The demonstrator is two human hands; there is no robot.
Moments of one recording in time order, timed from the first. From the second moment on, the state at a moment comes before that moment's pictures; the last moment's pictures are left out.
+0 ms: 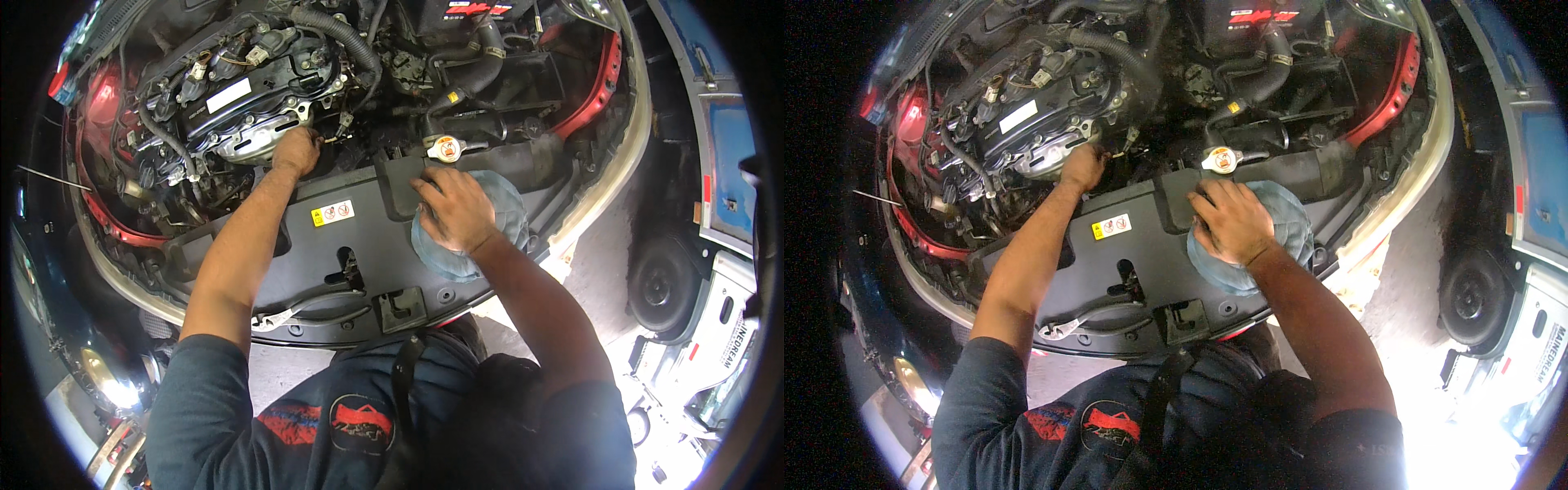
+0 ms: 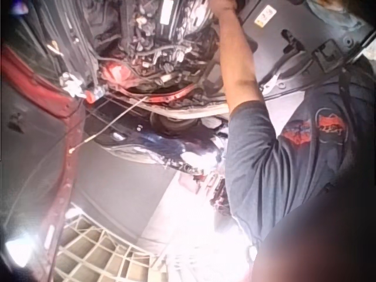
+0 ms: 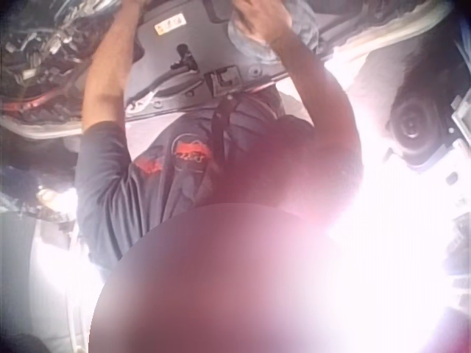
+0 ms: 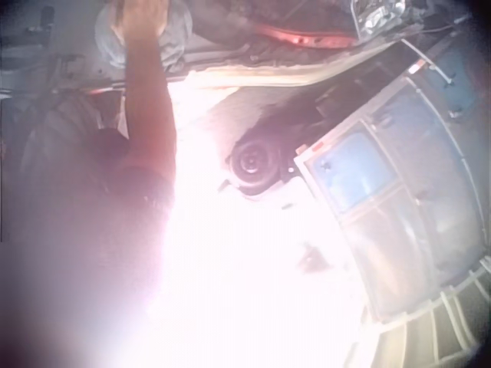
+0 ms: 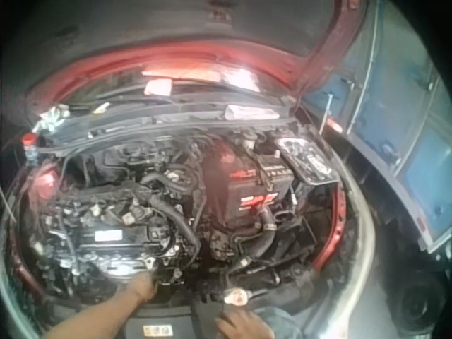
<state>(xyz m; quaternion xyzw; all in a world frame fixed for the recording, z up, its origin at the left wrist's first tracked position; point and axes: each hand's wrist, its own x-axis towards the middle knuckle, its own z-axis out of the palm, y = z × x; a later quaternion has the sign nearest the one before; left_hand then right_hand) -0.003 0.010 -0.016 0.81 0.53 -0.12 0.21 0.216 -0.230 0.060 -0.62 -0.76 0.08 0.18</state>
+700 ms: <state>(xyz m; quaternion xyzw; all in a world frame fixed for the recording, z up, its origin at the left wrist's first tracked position) 0.051 0.058 -0.080 0.76 0.49 -0.17 0.39 0.218 -0.229 0.064 -0.61 -0.77 0.09 0.15</state>
